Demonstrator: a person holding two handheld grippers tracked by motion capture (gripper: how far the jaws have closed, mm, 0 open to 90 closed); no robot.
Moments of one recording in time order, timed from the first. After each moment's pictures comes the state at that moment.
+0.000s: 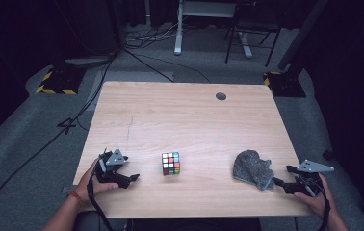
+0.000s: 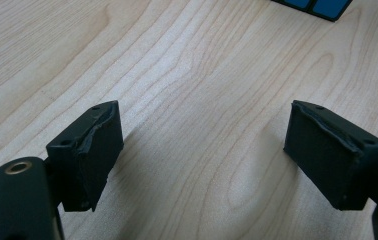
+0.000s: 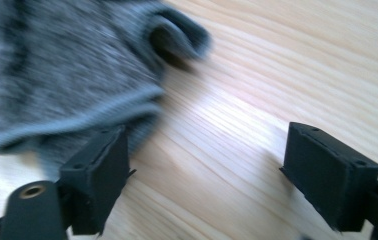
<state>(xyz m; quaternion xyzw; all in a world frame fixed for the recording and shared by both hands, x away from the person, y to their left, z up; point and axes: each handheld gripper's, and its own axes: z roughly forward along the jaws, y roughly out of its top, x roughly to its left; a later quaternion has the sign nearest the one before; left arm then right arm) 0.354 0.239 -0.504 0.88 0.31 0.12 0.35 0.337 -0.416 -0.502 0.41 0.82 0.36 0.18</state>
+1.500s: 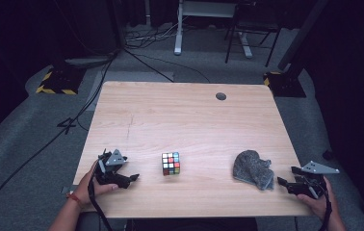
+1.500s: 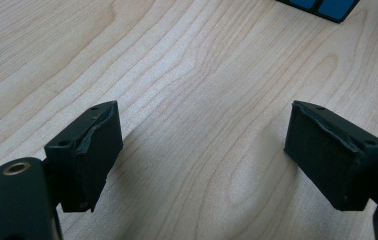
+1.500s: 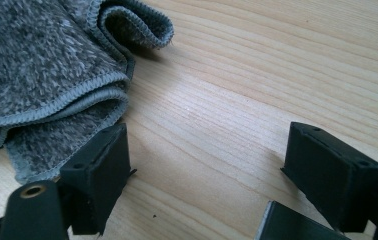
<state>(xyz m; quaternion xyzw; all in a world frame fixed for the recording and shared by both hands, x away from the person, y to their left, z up) 0.352 0.239 -0.504 0.87 0.32 0.12 0.35 0.332 -0.425 -0.503 0.44 0.80 0.35 0.20</state>
